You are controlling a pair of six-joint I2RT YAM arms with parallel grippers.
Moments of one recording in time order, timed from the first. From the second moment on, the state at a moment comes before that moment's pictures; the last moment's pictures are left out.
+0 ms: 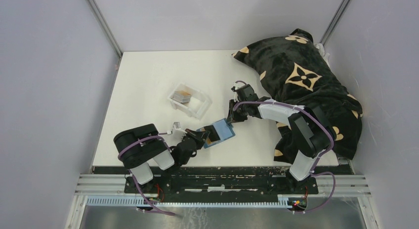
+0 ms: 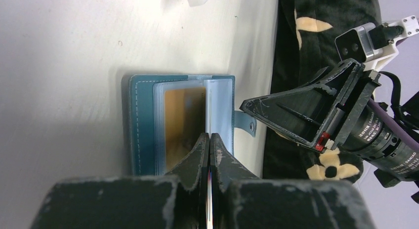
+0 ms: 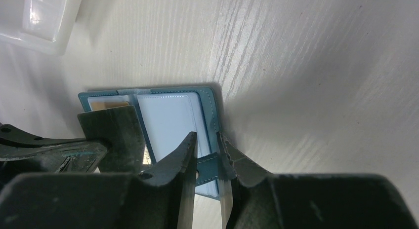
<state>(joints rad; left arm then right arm) -1.01 1.71 0.16 1.15 -0.59 -1.51 0.55 1.75 1.00 -0.22 -0.25 0.49</state>
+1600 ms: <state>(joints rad) -1.02 1.77 0.16 1.24 -0.57 -1.46 0.55 1.76 0.99 -0.20 -0.26 0.49</state>
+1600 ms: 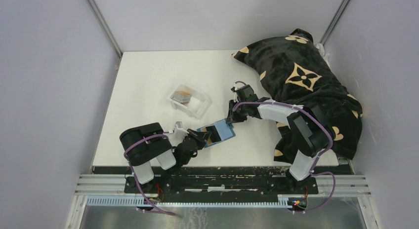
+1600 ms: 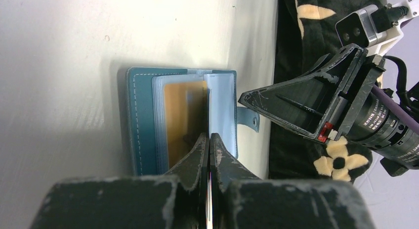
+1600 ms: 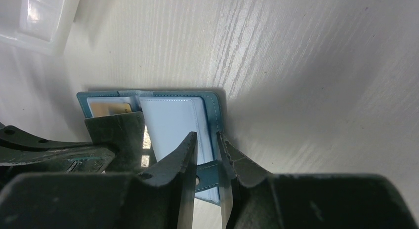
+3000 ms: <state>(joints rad) -1.02 1.83 0.19 1.29 -0.60 -1.38 0.55 1.78 0.99 -0.19 -0.28 0.50</state>
